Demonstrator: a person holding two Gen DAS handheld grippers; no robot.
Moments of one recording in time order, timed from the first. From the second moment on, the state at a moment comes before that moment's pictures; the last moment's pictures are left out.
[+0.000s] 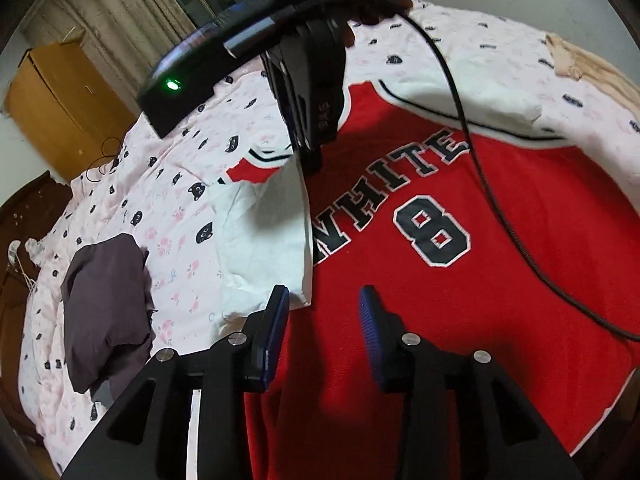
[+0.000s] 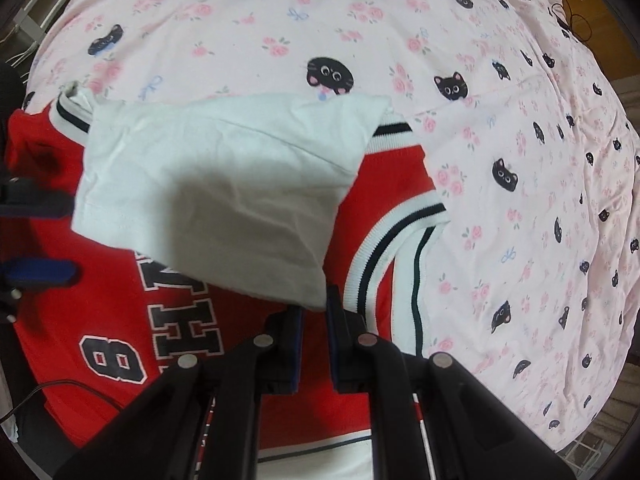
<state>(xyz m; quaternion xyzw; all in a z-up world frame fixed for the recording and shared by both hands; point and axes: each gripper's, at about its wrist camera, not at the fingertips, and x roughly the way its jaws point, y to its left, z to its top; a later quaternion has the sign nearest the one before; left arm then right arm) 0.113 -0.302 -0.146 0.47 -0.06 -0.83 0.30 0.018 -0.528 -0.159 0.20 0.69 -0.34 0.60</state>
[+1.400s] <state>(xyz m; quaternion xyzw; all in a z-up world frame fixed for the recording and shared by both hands) 0.146 -0.374 -0.171 0.51 0.09 -0.76 0.39 0.010 -0.602 -0.156 0.34 0.55 -0.46 0.61</state>
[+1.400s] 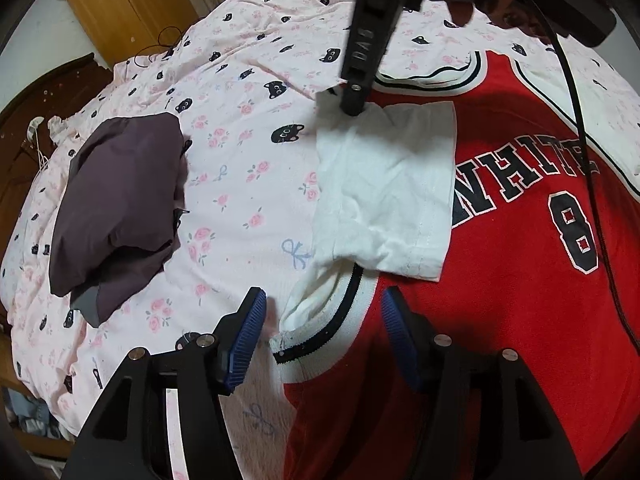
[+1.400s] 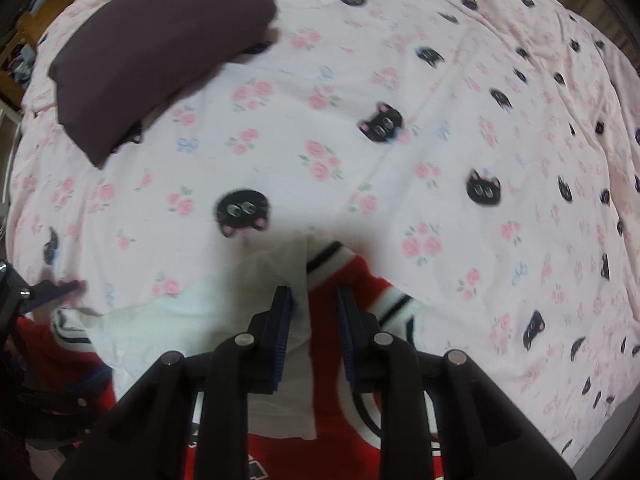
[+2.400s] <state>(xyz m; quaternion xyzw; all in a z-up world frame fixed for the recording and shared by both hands) 0.034 -0.208 -0.113 0.38 -0.14 -0.86 0.31 -0.180 -0.356 -0.097 0.46 0.29 -0.62 0.57</state>
